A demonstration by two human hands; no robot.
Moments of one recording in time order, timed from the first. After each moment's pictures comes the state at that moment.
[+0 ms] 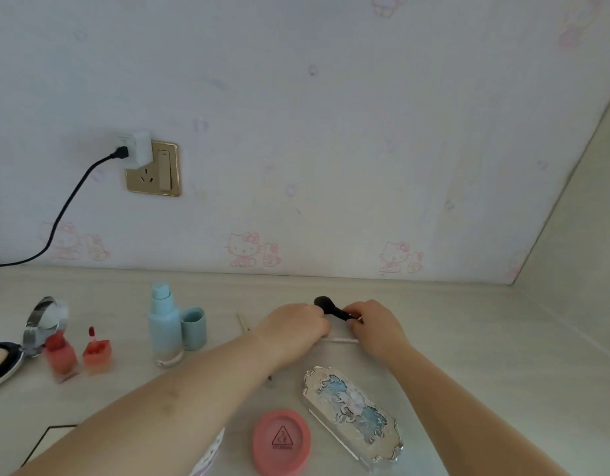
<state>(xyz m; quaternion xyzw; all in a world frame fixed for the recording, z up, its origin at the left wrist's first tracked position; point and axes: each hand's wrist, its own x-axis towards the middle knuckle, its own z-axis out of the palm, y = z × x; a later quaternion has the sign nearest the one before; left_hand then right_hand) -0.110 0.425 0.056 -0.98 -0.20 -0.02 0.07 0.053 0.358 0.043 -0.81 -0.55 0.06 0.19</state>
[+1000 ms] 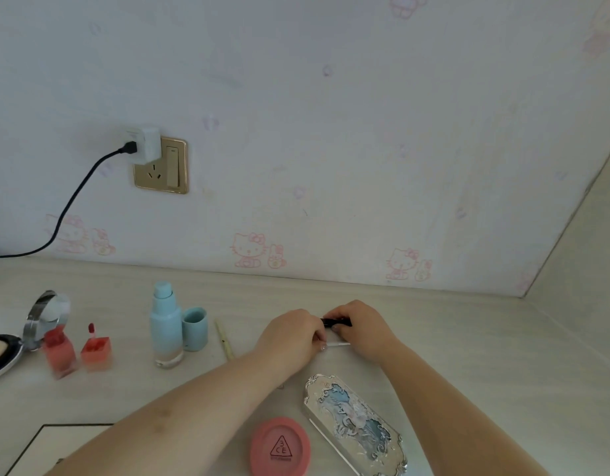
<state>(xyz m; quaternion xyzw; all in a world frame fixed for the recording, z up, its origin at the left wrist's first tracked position) -0.107 0.423 0.040 -0.91 -0.34 -0.18 -0.16 0.052 0.385 0.040 -0.75 -0.62 0.10 0.19</state>
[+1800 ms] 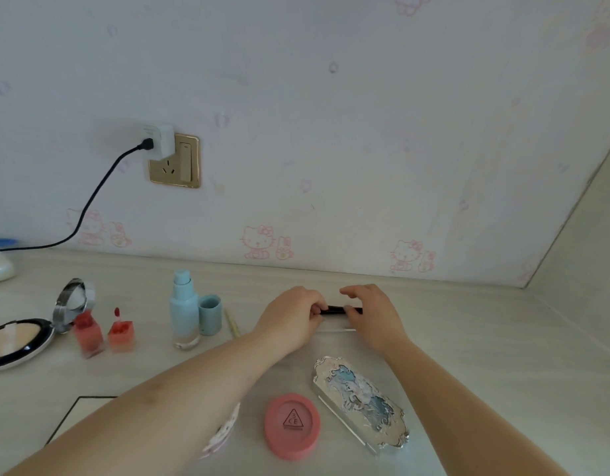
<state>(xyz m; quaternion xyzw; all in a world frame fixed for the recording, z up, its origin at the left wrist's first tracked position) -0.126 0.420 0.051 -0.88 -0.35 -0.25 -0.22 0.037 0.362 0.044 -0.76 -0.58 0.03 0.30</state>
